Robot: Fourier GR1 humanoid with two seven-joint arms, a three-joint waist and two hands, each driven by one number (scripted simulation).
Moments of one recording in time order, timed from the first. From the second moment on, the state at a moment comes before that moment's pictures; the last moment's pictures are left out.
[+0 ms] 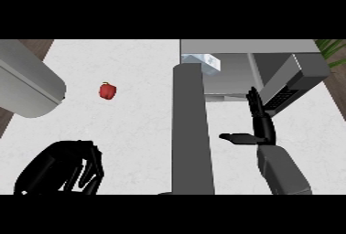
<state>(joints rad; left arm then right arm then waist) 0.08 0.00 0.06 -1.95 0.23 -0.65 0.13 -0.54 -0.09 -0.32 -0.38 0.13 0.00 -0.95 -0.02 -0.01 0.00</state>
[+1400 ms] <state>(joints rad) -0.36 0.01 -0.59 -1.07 -0.10 -0.03 -0.39 0.26 -0.15 -0.15 -1.38 0.01 0.28 -0.83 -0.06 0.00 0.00</state>
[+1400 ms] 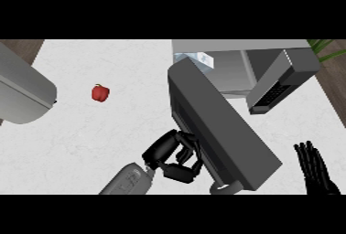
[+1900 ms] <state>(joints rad) -0.48 0.01 -0.83 -0.88 0.18 0.22 -0.50 0.33 -0.19 -0.12 -1.67 -0.10 0.38 -0.69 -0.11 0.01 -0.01</state>
